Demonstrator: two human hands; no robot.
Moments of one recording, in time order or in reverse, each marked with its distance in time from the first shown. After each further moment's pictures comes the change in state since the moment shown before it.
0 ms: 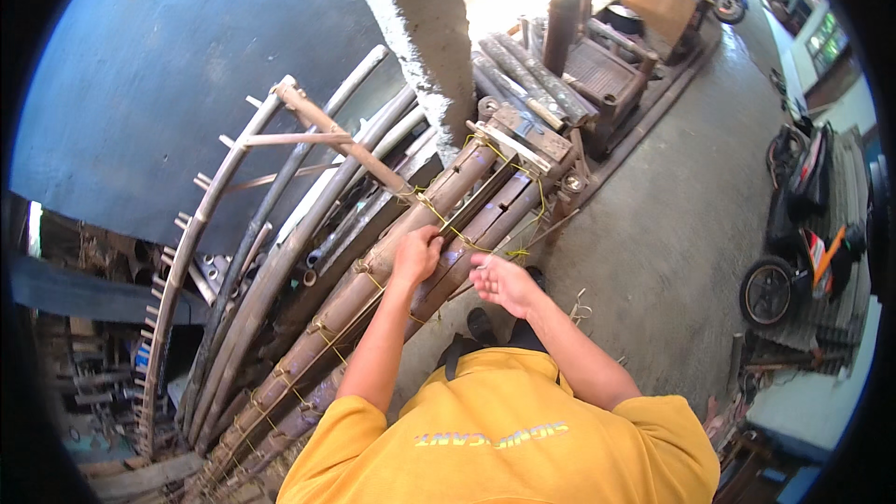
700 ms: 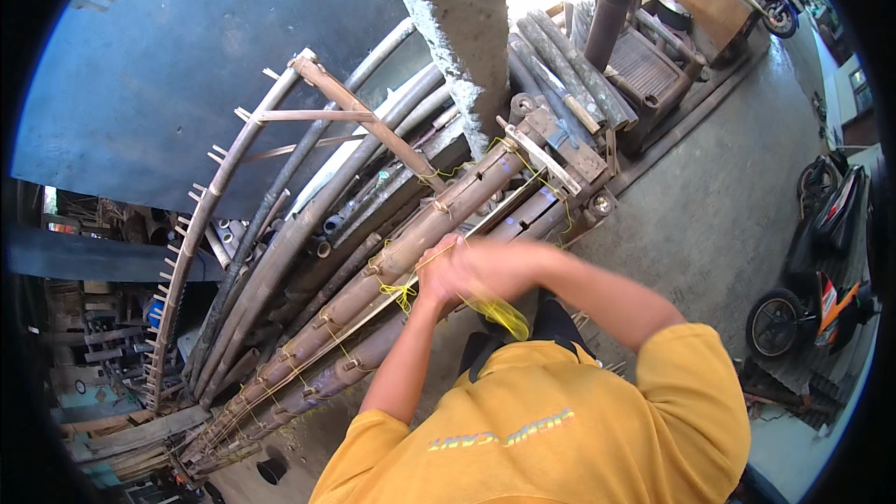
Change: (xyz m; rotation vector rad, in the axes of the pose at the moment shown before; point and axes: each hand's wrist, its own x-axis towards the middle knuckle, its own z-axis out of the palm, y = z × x) left_hand 0.000 0.002 0.035 -0.010 0.068 -0.184; right_hand 0.043 -0.136 0.106 -1.133 -1.048 -0.780
